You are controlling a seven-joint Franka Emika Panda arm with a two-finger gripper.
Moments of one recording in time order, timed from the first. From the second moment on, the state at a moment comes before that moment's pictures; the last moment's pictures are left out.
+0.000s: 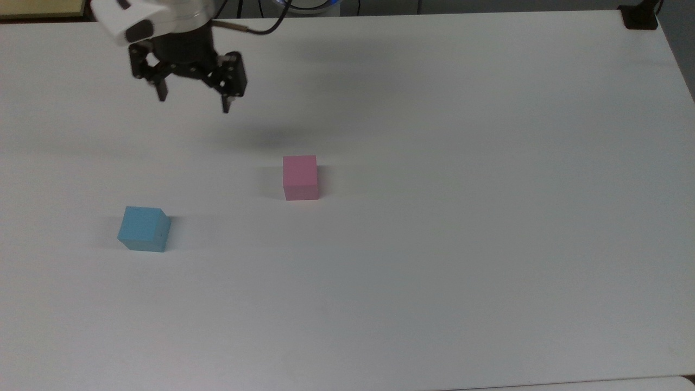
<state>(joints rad) 0.07 0.18 -0.24 -1.65 -0.07 1.95 -0.02</state>
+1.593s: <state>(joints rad) -0.04 0.59 -0.31 -1.45 0.13 2.34 -0.14</state>
